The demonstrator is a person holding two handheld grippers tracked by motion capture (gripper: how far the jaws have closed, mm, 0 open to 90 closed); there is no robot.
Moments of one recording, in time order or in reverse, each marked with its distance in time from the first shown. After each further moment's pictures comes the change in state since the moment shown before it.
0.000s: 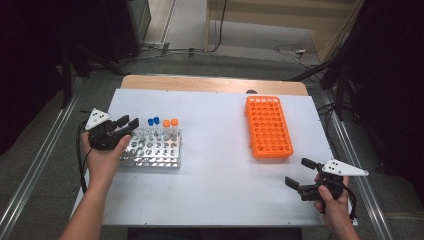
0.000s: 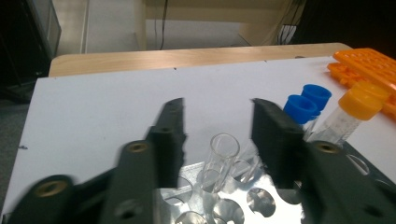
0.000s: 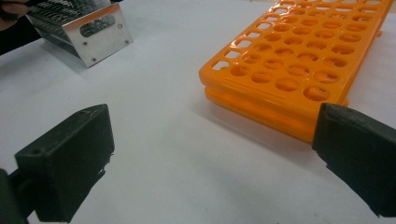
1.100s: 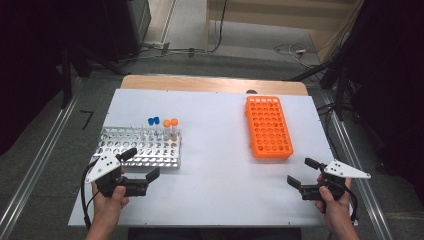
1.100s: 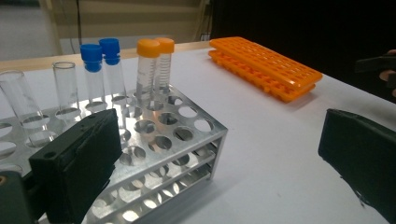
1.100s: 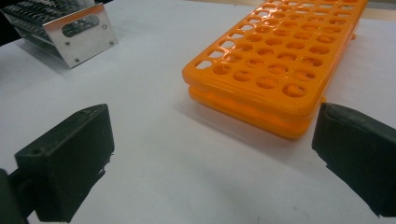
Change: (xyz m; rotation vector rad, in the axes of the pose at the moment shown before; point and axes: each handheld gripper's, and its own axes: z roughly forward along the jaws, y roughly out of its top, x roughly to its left) left arm -0.074 -0.055 -0.066 -0.072 -0.290 0.114; right arm -0.005 -0.006 -0.003 -0.025 -0.057 -0.010
